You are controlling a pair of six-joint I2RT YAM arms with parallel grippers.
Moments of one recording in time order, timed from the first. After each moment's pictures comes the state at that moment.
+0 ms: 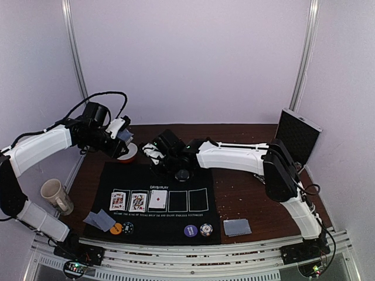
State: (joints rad) left arm -0.36 1.40 1.16 -0.62 0.11 0.19; right arm 1.03 2.35 2.05 -0.46 -0.03 0.02
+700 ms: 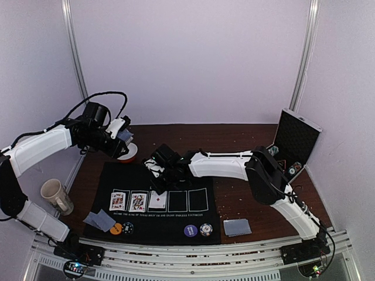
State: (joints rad) left arm -0.36 1.40 1.16 -0.62 0.11 0.19; right arm 1.02 2.52 2.10 -0.49 -0.14 0.17
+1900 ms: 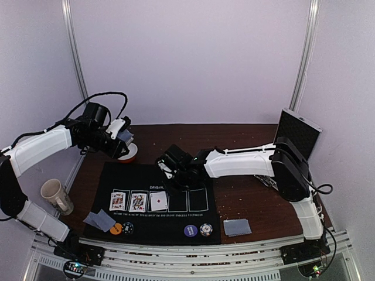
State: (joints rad) left arm -0.36 1.40 1.15 -0.62 0.13 0.19; right arm 1.05 2.23 1.75 -0.50 0.05 0.31
